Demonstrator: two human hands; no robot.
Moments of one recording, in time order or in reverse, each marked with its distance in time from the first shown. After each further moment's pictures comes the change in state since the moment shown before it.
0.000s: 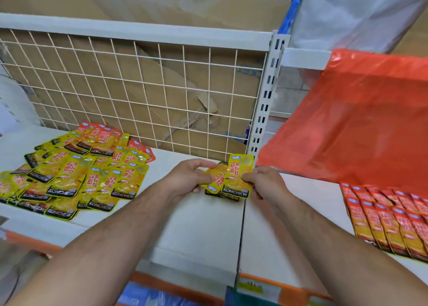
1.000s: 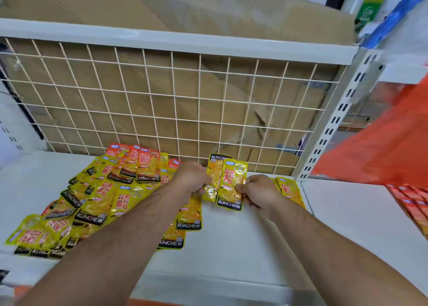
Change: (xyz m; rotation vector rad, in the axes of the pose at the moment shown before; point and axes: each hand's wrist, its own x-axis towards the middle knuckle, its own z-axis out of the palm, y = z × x) left_hand 0.032 -0.011 -0.177 0.182 0.161 -0.109; right_hand 0.014 -0.068 0.190 -0.052 0.039 0.130
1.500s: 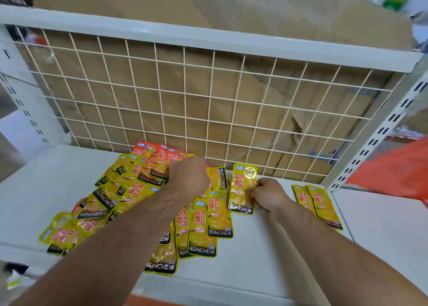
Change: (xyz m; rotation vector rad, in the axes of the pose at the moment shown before) left_hand 0.020 -0.020 -0.074 0.972 0.231 0.307; right_hand 0.028 -0.019 0.056 -0.306 0.048 0.026
